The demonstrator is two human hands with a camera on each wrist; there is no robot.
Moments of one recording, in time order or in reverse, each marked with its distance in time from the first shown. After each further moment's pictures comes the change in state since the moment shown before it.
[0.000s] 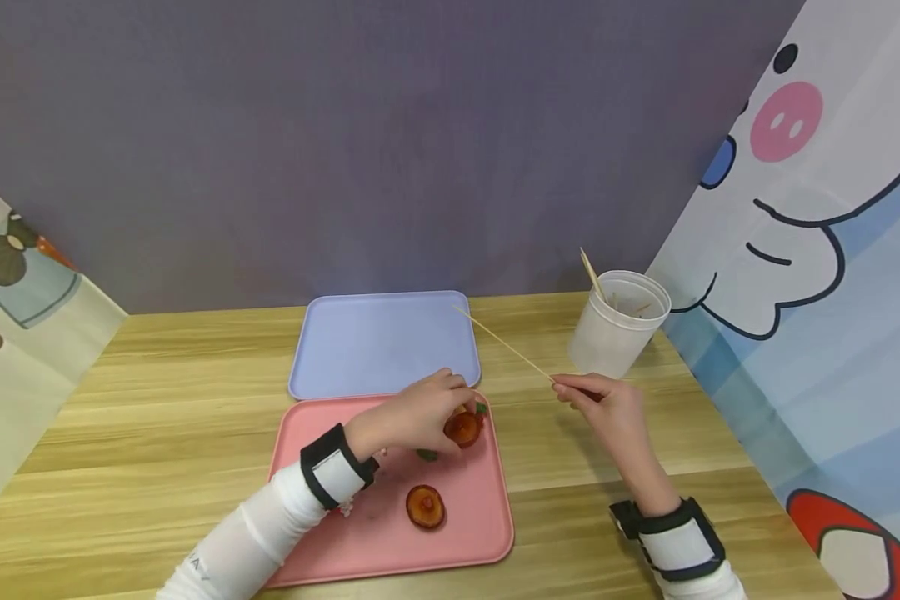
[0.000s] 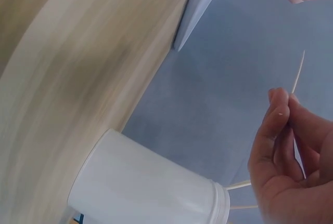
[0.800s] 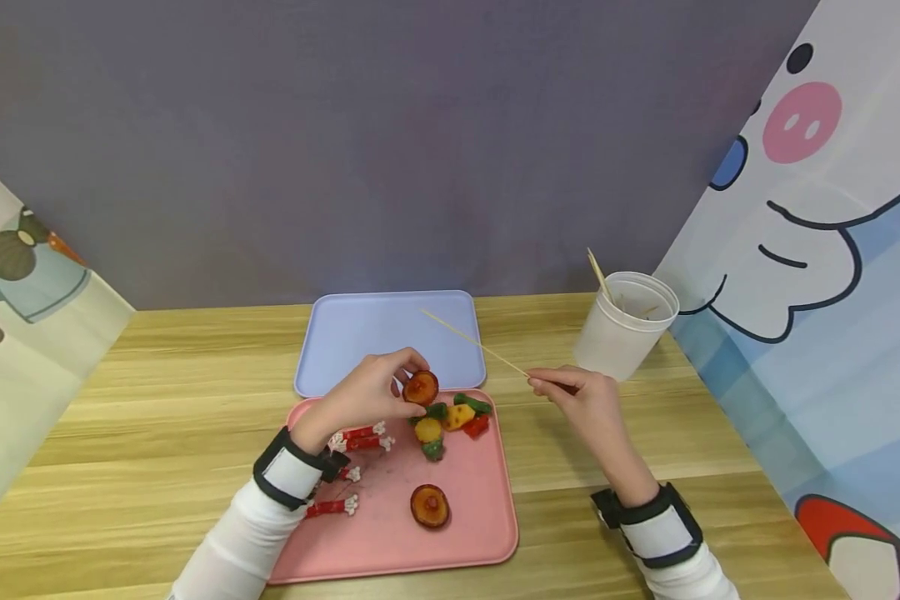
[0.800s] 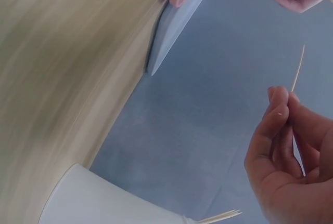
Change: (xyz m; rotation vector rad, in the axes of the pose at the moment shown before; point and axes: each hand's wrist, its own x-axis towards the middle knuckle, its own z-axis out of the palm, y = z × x) left_hand -0.047 -0.045 -0.018 -0.405 0.247 -0.215; right_hand 0.012 -0.008 0.024 0.076 -0.087 -0.001
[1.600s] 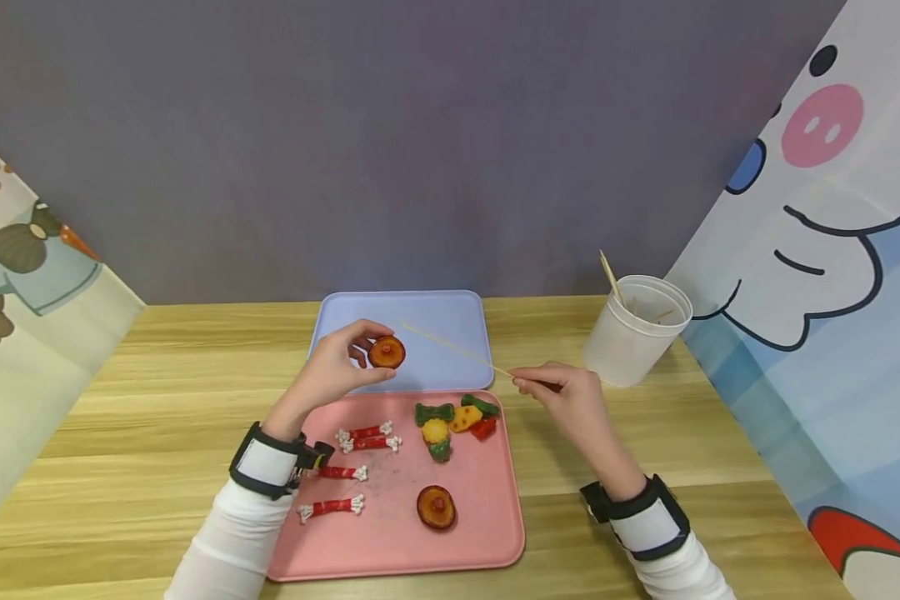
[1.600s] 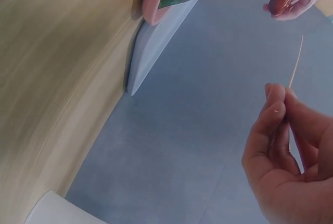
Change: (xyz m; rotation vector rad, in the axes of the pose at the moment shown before) left_hand -0.018 -0.029 -0.035 -0.108 0.289 -0.109; right_hand 0.013 -0.014 0.018 0.097 -0.080 -0.037
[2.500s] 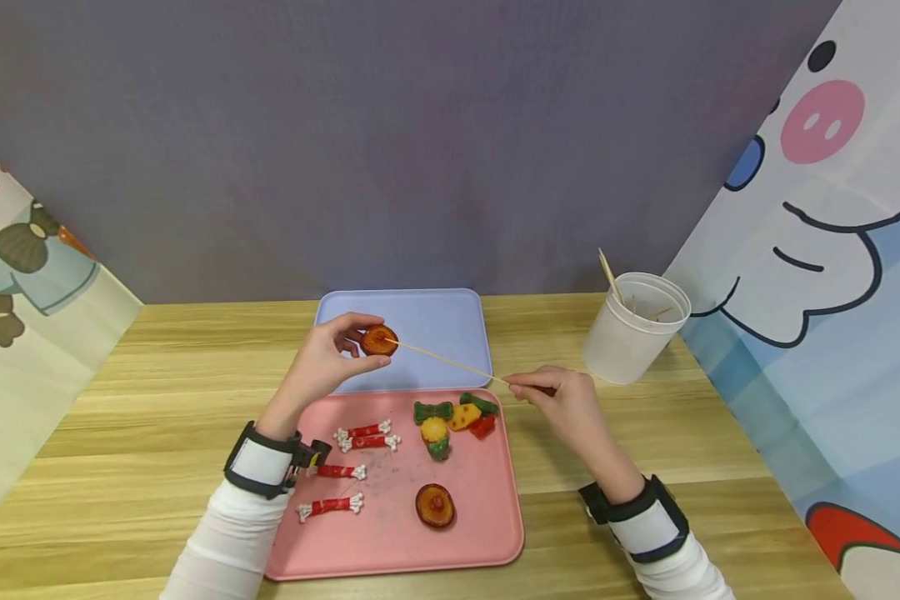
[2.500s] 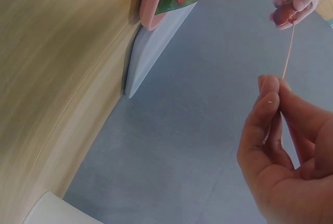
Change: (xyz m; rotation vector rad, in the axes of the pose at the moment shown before) left_hand 0.002 0.003 -0.007 -0.104 0.113 -0.020; right_hand -0.004 -0.002 0.001 -0.061 -0.062 -0.018
